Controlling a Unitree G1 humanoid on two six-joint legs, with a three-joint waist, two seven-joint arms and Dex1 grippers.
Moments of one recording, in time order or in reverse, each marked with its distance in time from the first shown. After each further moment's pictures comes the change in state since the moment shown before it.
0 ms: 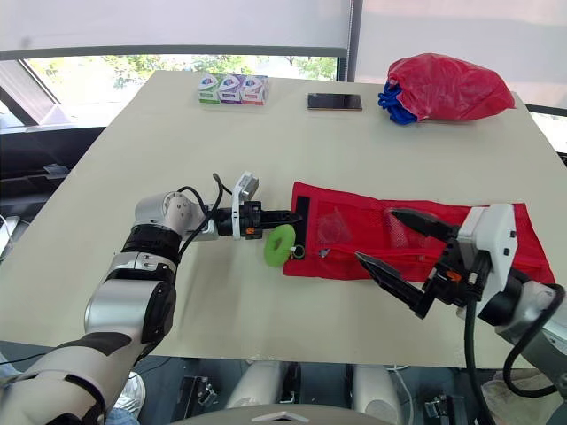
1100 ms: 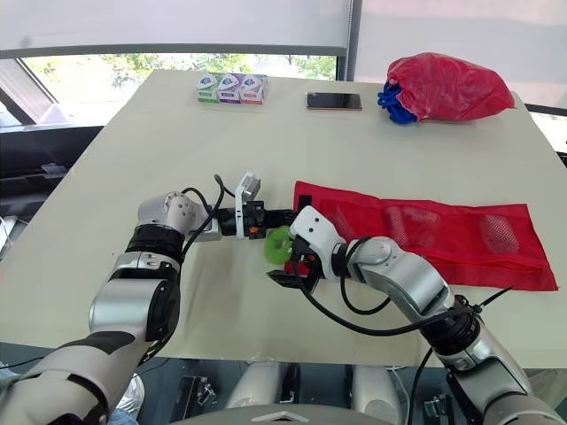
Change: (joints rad) left arm -0.006 -0.035 0.049 0.014 -0.010 0.009 0.078; right arm -0.687 0.411 0.889 0.590 -0.644 0.257 0.082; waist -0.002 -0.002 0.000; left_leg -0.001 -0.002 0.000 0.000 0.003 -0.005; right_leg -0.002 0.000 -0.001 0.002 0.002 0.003
